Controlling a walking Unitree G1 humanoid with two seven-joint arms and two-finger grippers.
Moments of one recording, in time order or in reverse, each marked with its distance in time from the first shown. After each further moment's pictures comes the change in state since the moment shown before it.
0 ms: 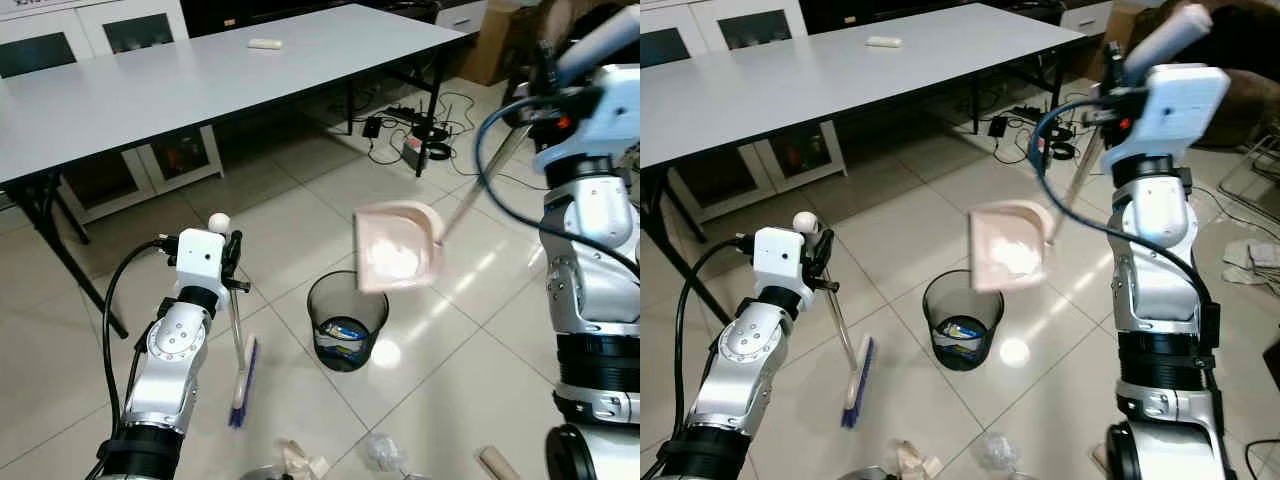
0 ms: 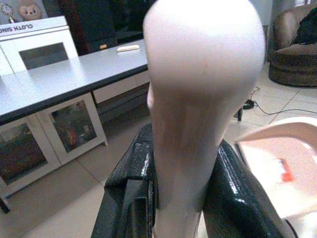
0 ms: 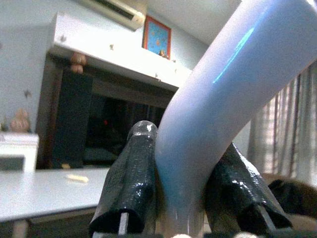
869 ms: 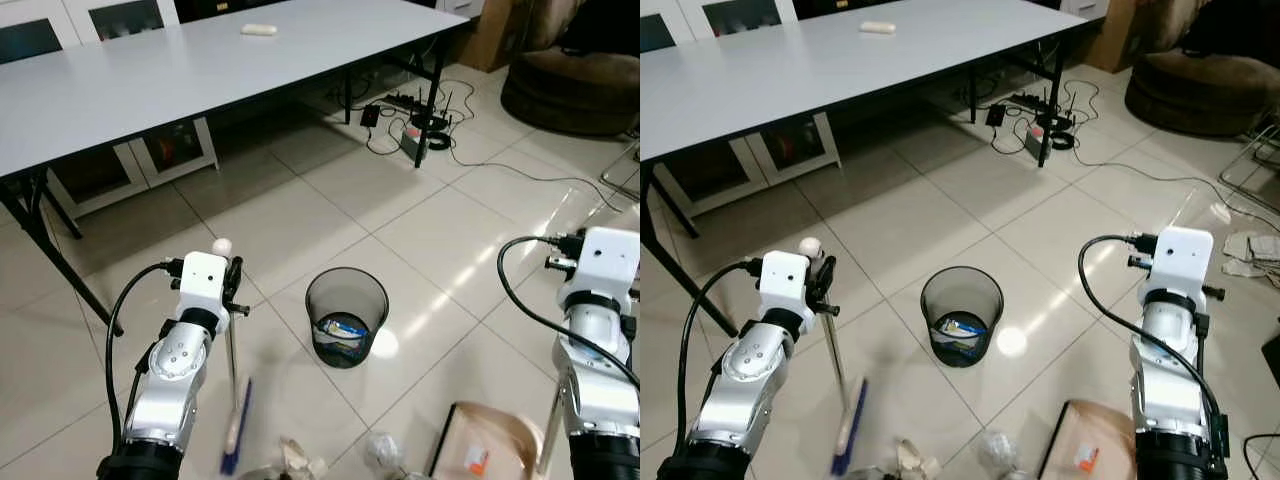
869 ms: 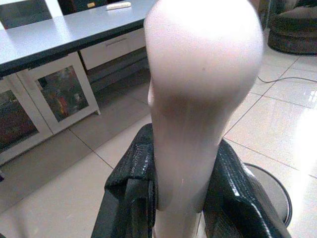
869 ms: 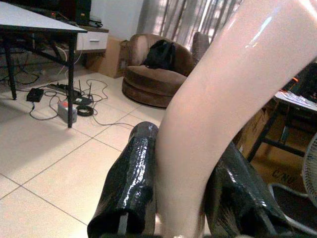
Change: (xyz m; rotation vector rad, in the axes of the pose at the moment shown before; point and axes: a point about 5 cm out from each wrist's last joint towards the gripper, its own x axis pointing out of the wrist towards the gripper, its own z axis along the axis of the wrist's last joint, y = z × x) left arm -0.014 -0.004 -0.028 -0.014 0.108 -0.011; right arm -0.123 -0.048 -0.107 -0.246 0.601 -0.406
